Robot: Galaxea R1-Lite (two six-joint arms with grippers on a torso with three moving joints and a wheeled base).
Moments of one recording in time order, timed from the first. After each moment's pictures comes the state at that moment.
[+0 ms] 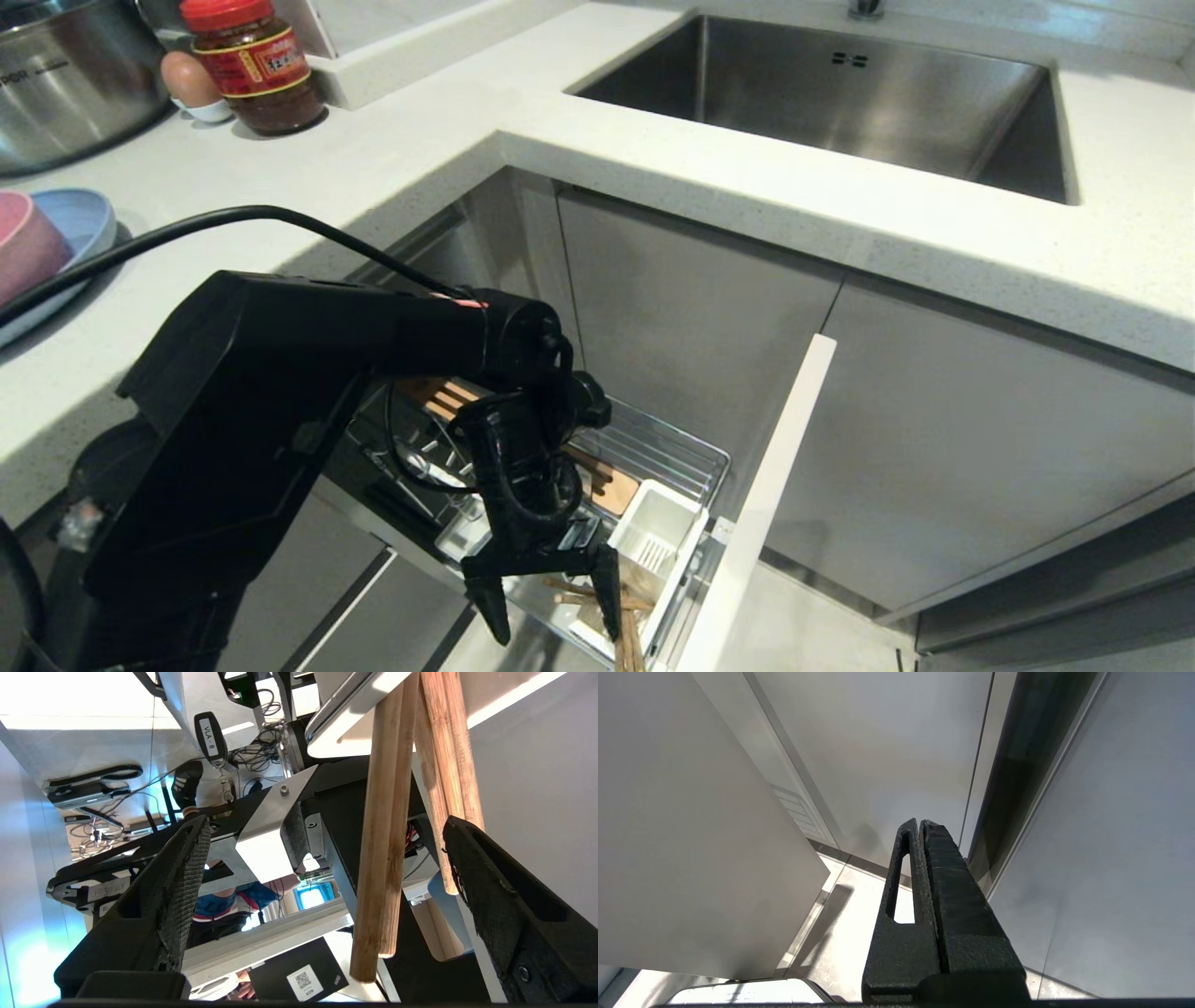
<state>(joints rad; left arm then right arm) -0.62 2.29 -1.87 1.39 -0.36 -0.33 -0.01 0.00 0.00 -0.01 -0.05 0.10</state>
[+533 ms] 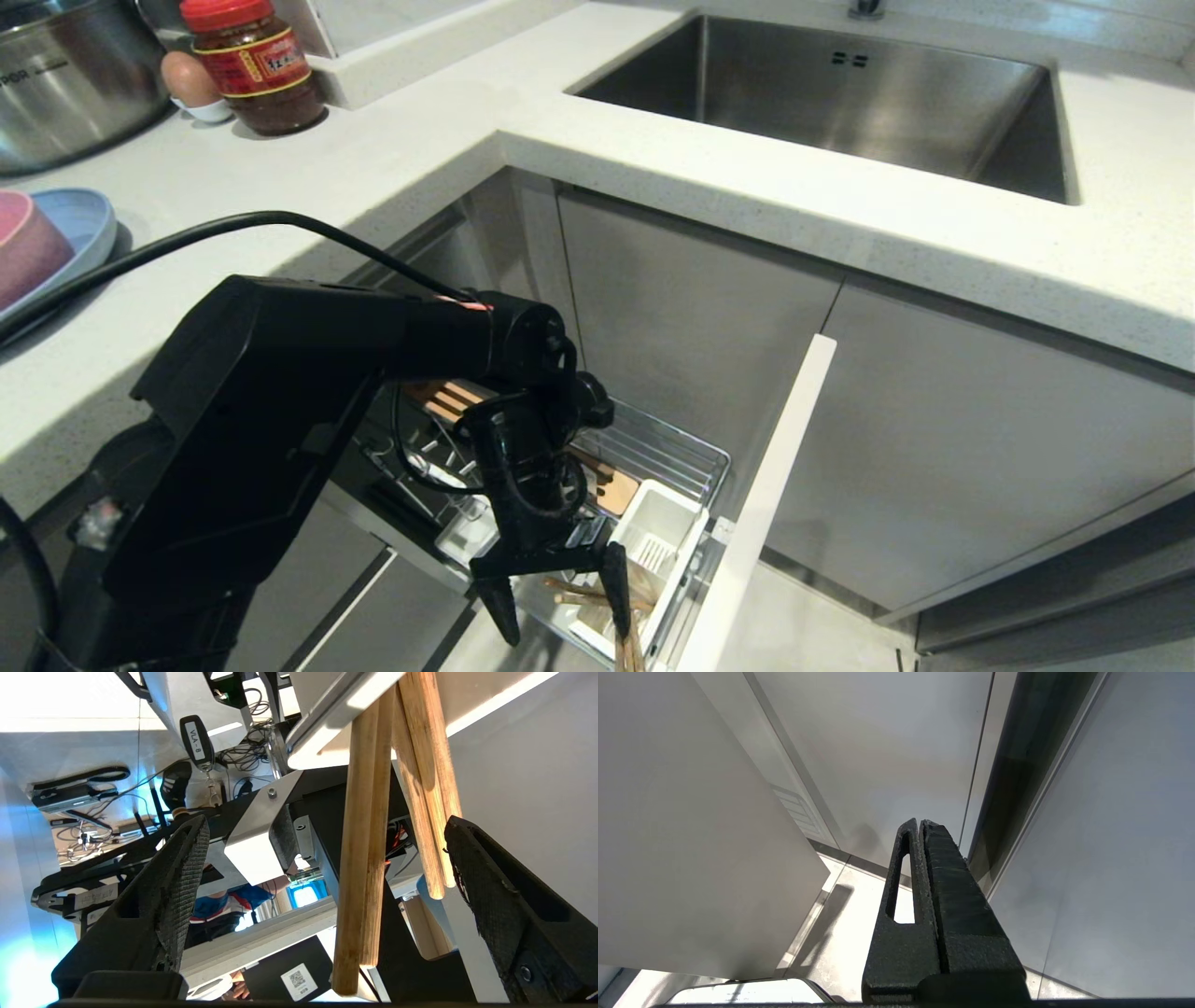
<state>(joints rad) -0.62 2.30 -1.89 1.38 -0.40 -0.34 -0.01 0.00 0.00 -0.01 -0.05 0.10</state>
